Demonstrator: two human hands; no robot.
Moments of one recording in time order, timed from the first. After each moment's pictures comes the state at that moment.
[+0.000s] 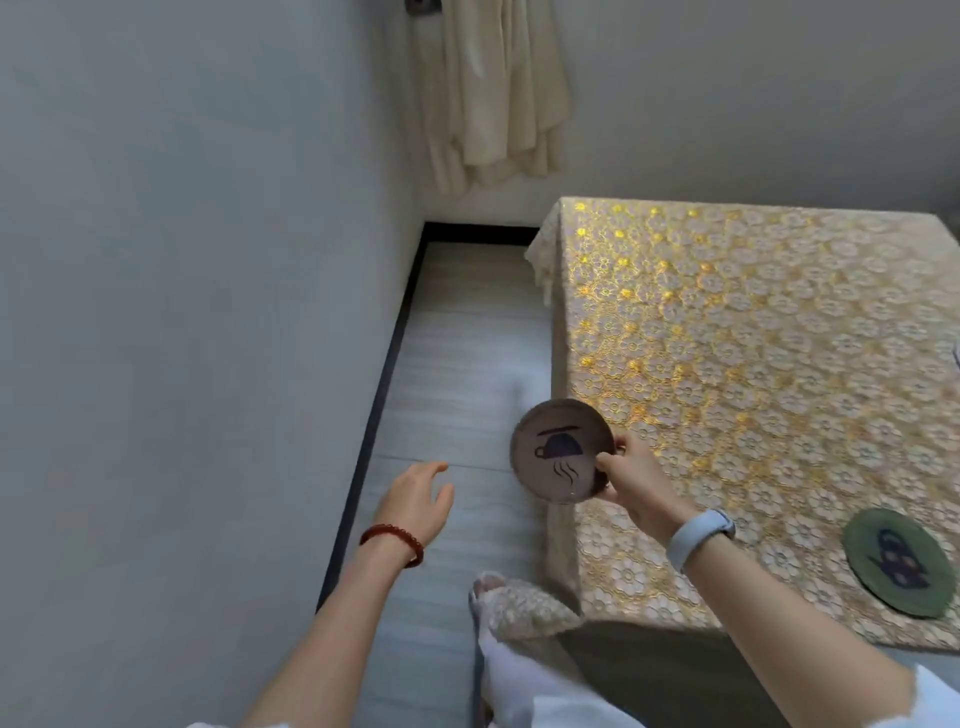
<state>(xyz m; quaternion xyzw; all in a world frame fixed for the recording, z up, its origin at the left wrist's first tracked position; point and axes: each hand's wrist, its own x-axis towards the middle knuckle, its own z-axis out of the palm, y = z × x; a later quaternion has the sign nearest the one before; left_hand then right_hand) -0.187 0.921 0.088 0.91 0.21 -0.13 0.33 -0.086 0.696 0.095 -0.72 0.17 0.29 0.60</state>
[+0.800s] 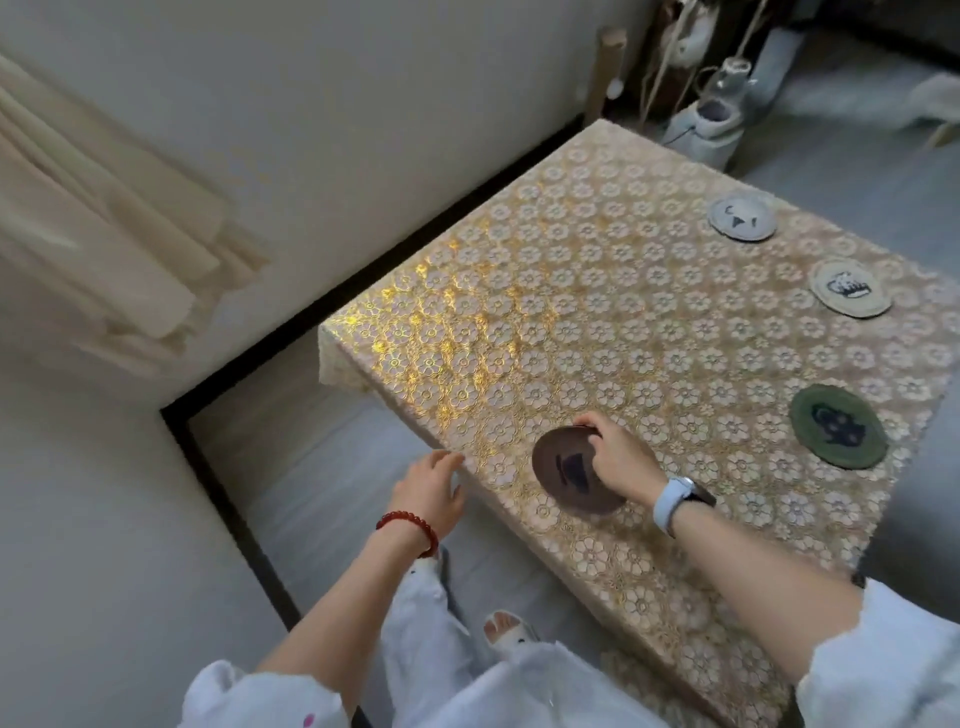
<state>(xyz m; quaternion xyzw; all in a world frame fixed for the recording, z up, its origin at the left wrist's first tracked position) 0.180 0.905 0.061 0.91 -0.26 -0.29 0.14 0.086 0.685 0.064 -0.86 0.32 0.14 0.38</state>
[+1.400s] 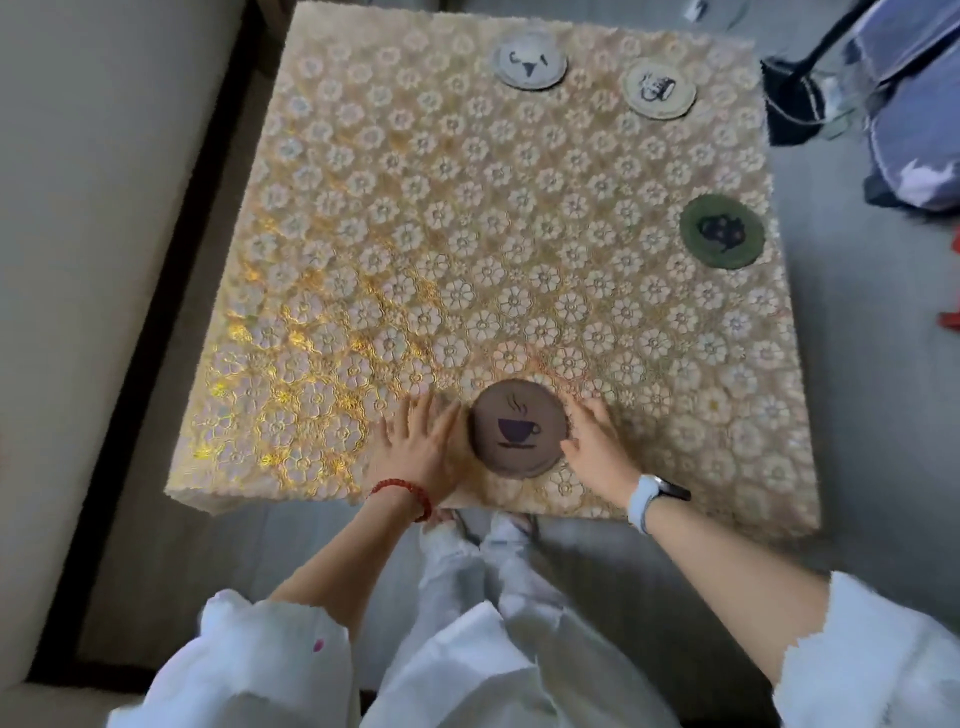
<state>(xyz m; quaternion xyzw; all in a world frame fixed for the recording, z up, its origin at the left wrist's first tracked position) 0.308 0.819 -0.019 0.75 -0.59 -0.29 -0.07 0.103 0.743 0.012 -0.68 0.60 0.06 0.42</state>
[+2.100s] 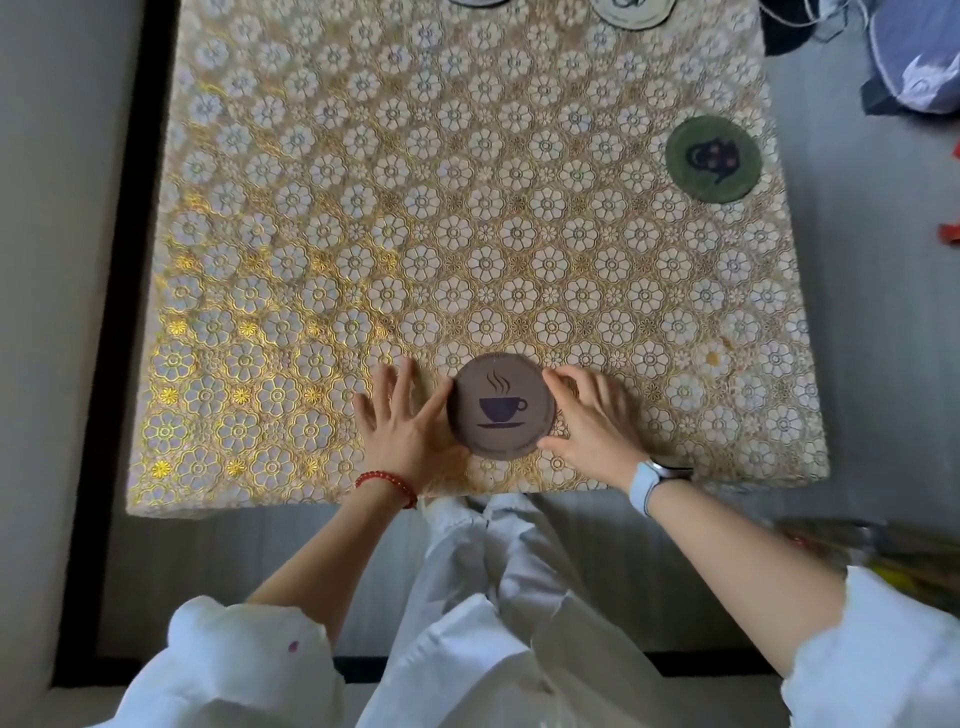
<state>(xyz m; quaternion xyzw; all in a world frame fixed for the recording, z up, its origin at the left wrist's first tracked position) 0.305 0.810 -0.045 0.74 -0.62 -0.25 -0.03 0.080 0.746 -0.023 -0.81 0.52 0.10 0.25</state>
